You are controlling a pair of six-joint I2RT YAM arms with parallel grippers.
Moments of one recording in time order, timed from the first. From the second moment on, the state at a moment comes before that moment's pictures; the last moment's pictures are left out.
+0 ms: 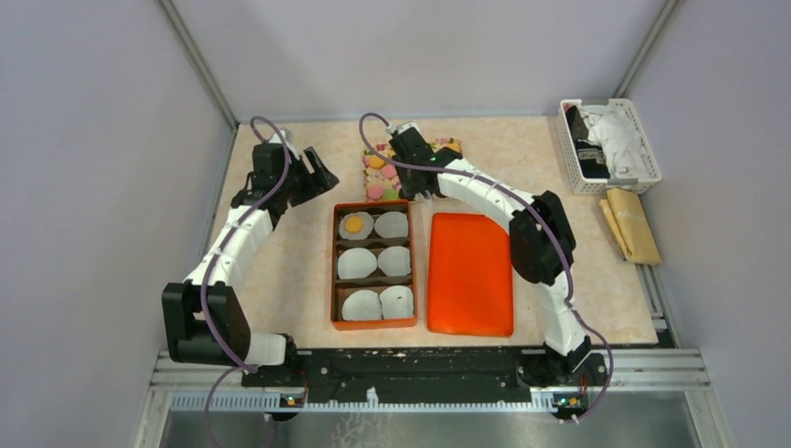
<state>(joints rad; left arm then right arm) -0.07 1.37 1.06 -0.28 0.21 -0.51 0.72 2.11 1.85 -0.61 0.34 0.19</state>
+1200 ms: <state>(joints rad) -0.06 1.38 1.06 -0.28 0.22 -0.52 0.68 2.33 2.11 -0.70 0.24 0.23</state>
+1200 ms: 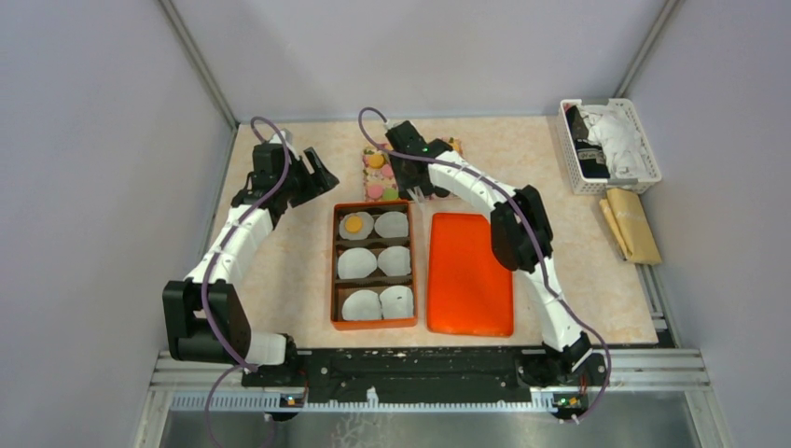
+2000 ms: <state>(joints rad) -0.06 1.38 1.05 -0.28 0.24 -0.53 0.74 1.81 1.69 -0.66 0.26 0.23</state>
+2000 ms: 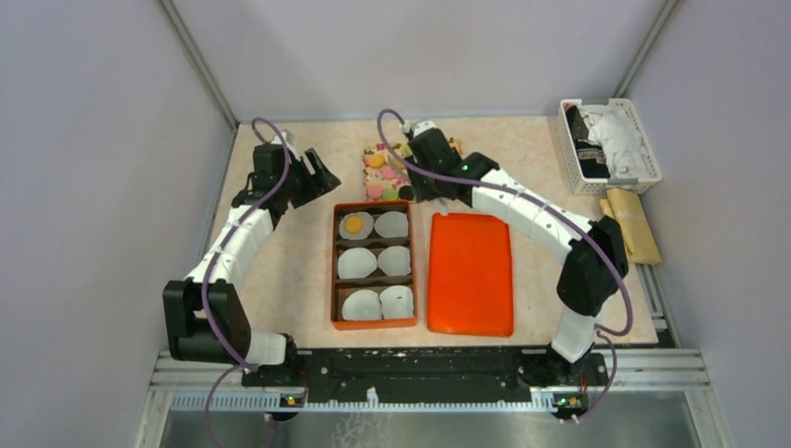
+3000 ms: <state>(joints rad) -0.06 1.38 1.04 -0.27 0.29 -0.55 0.96 1.61 1.32 -0.65 0.33 0.30</state>
